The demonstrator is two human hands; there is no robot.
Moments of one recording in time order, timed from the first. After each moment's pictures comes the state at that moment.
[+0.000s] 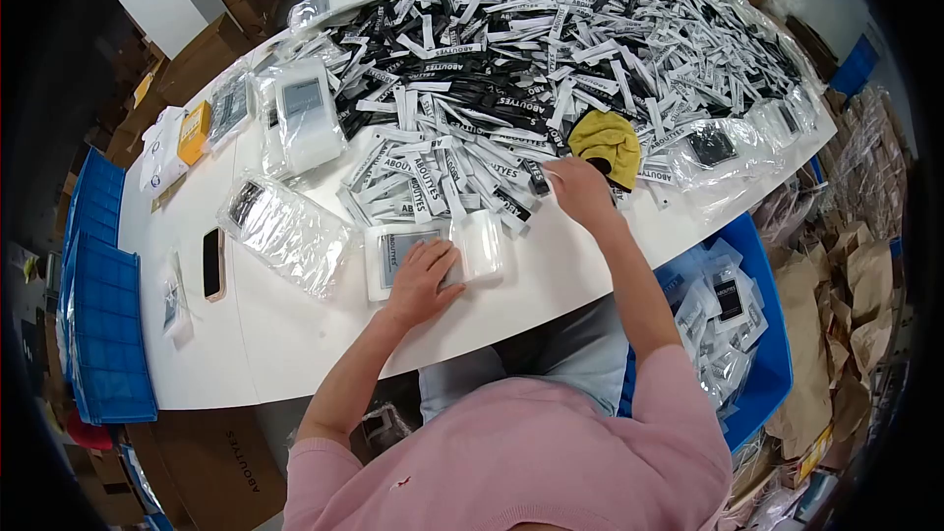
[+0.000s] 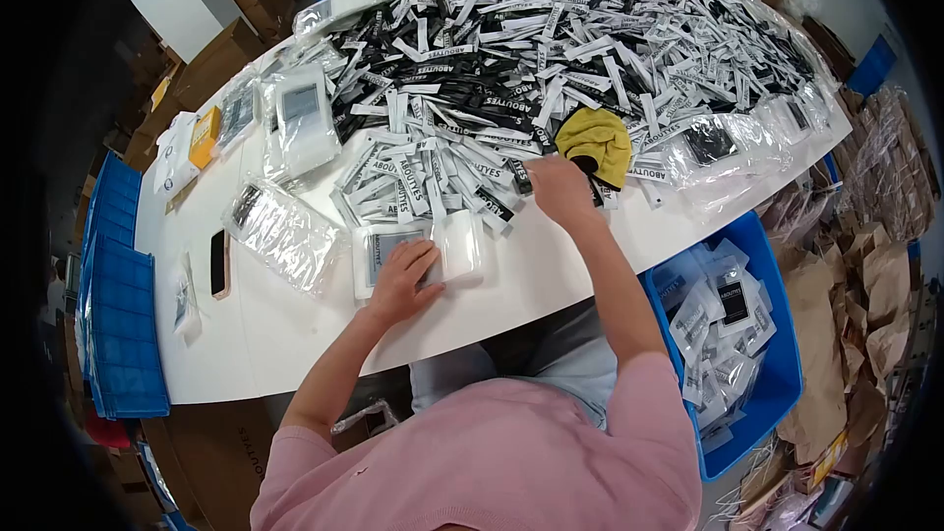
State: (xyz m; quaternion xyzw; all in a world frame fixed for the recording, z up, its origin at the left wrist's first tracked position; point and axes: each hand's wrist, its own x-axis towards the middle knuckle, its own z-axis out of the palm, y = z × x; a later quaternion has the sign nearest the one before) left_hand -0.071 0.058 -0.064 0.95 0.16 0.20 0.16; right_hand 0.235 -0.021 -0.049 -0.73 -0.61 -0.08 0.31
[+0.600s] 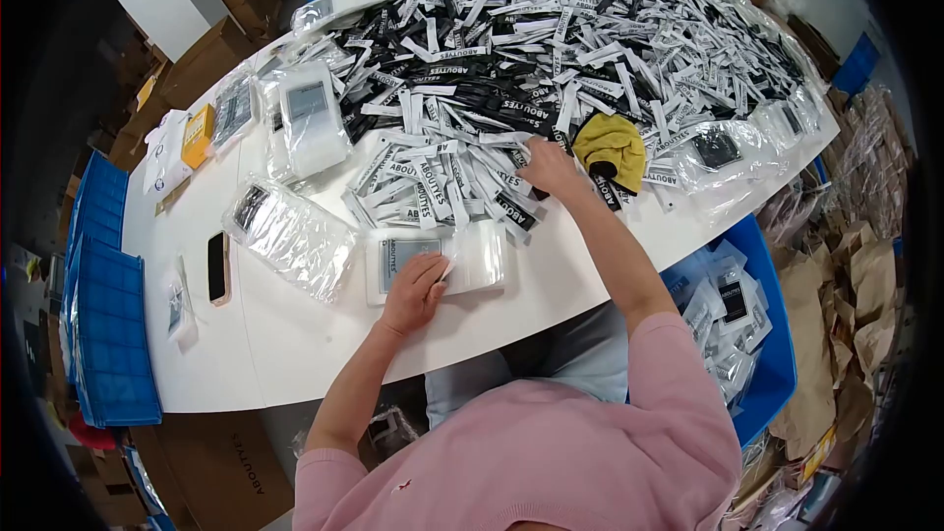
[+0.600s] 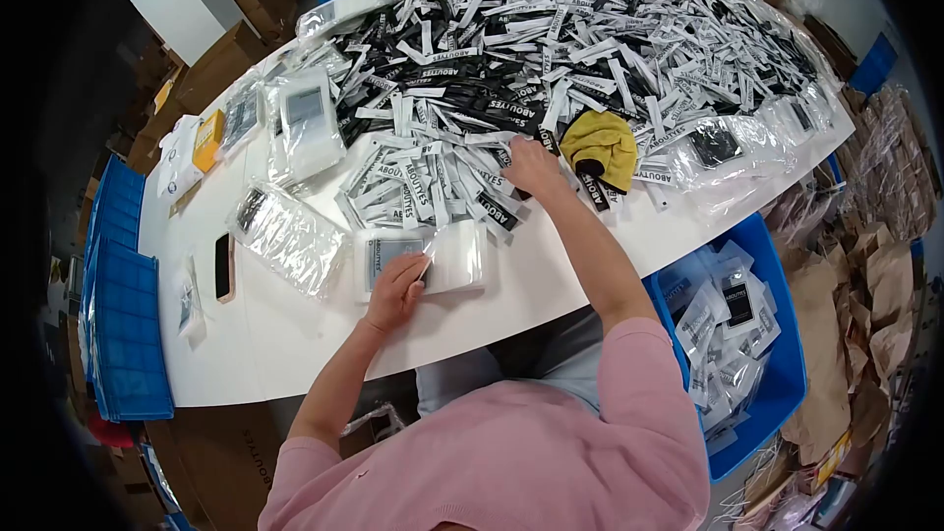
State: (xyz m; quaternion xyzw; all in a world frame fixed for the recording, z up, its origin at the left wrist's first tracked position) left_hand -0.091 0.068 -0.080 0.93 0.14 0.27 0.21; right_hand 0.236 0.059 -0.068 -0.83 -0.51 0.07 0.21
